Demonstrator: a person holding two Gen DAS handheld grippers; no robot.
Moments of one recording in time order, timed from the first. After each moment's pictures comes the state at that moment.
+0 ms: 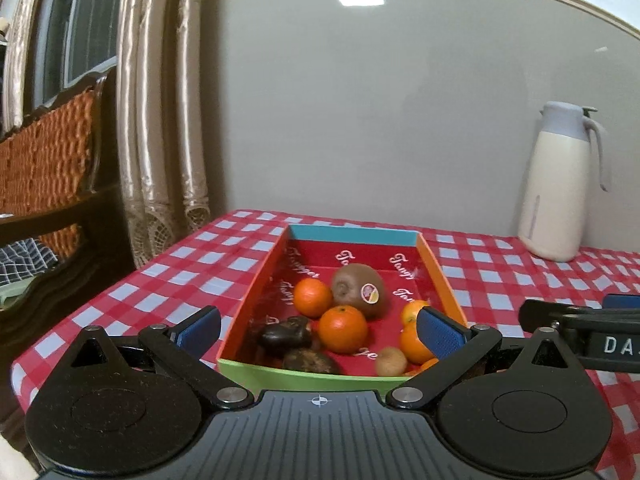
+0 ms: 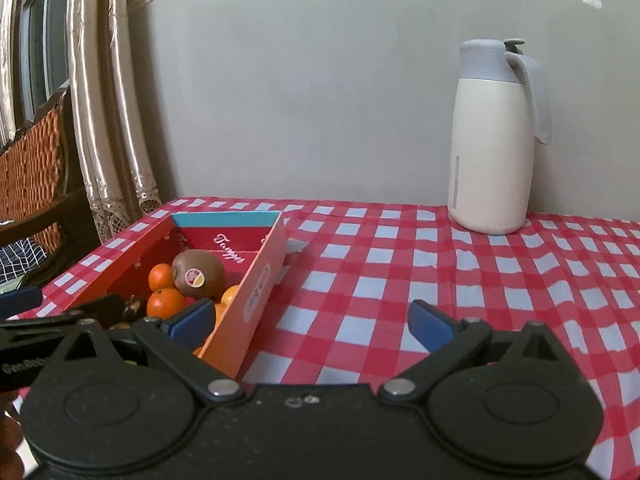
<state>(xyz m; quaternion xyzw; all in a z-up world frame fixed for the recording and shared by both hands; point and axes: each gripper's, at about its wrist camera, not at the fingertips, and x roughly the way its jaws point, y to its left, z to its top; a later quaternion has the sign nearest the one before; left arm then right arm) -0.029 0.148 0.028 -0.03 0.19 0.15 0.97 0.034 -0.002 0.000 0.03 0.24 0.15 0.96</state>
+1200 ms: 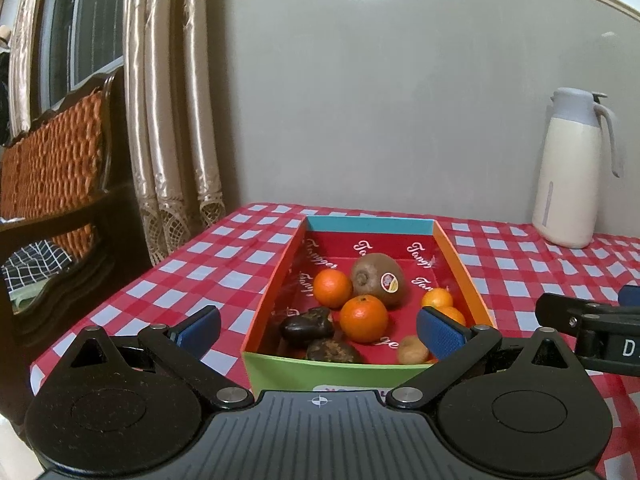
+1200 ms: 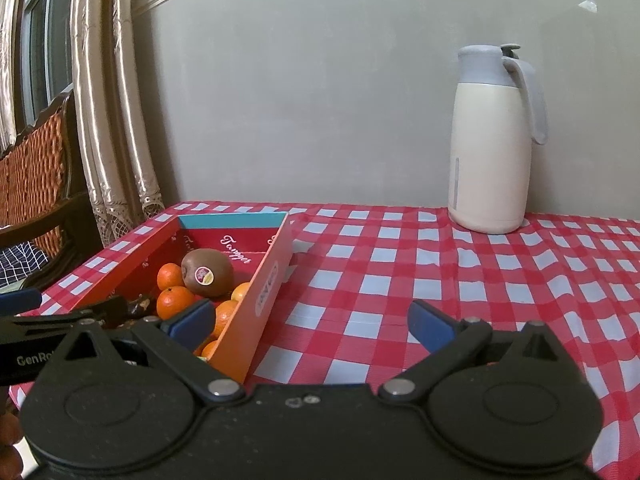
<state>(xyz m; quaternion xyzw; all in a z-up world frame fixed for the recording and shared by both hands) -0.028 0.153 0.026 -0.01 0.21 0.17 0.96 0.027 0.002 0.000 0.03 0.23 0.16 0.96</state>
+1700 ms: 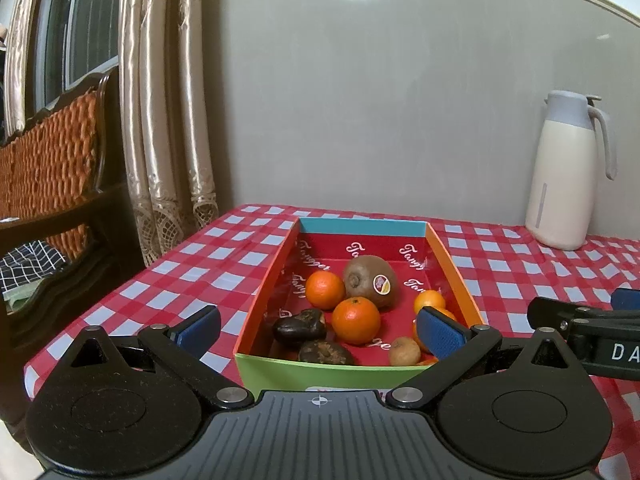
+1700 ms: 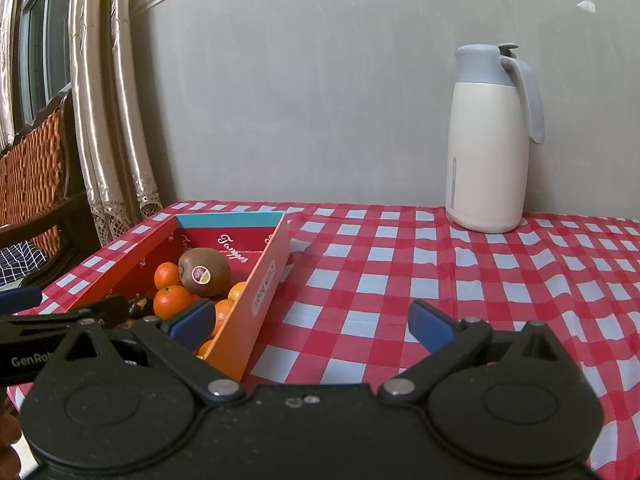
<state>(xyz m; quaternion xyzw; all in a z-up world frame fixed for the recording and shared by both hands) -0.029 0.152 0.028 -0.01 0.20 0.16 0.97 0.027 0.001 -0.001 0.02 0.23 0.15 0.96</state>
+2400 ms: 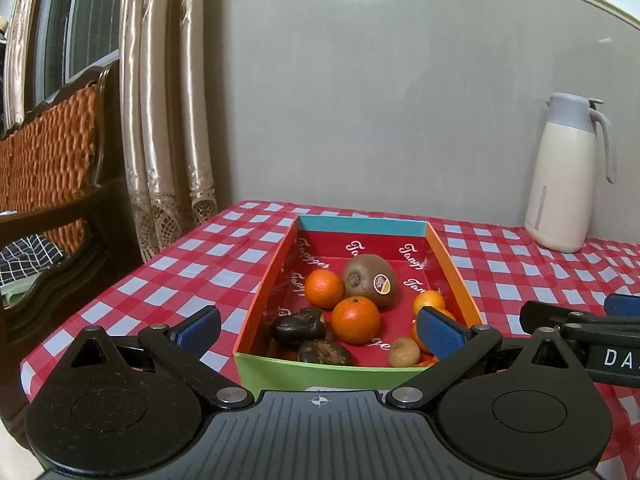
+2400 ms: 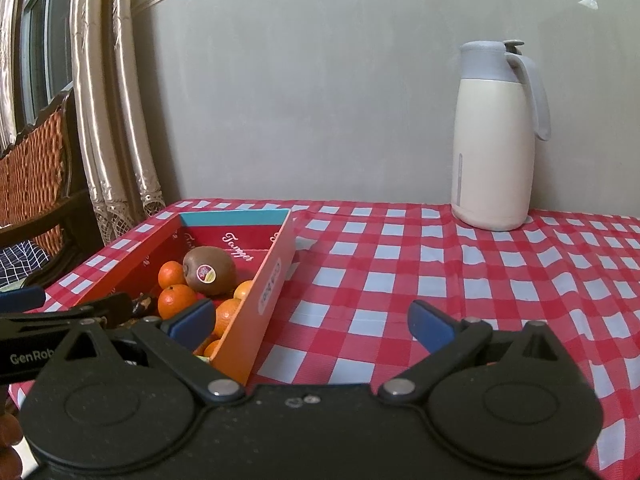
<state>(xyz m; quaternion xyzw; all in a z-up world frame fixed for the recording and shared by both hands) -0.028 0.154 0.028 -0.02 0.21 0.16 0.96 0.030 0.004 -0.002 0.03 0.24 0.16 0.96</state>
